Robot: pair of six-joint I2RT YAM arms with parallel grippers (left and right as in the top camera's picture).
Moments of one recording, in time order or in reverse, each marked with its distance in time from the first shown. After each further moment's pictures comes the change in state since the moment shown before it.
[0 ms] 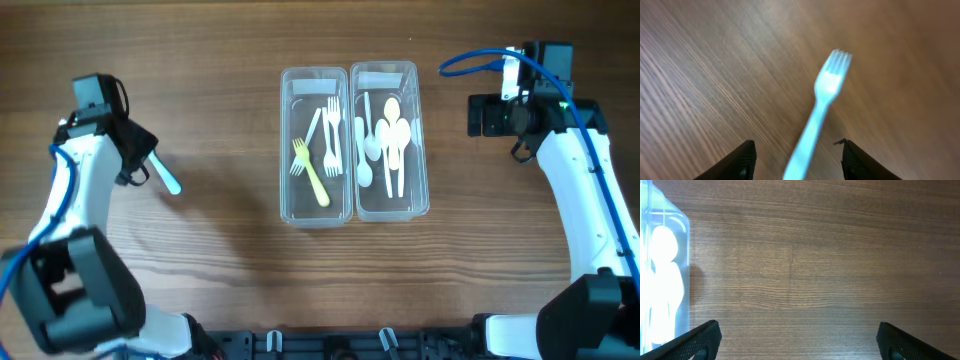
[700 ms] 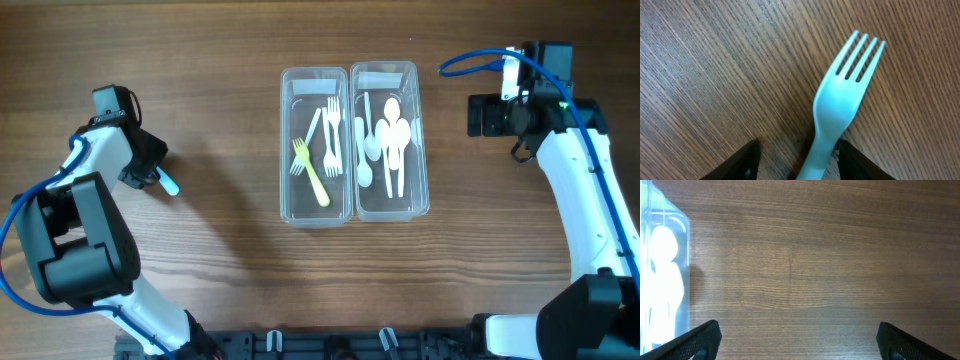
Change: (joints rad) left arm 0.013 0.222 -0.019 0.149 0.038 -0.048; right arm 0.000 0.000 0.000 0.000 0.000 0.000
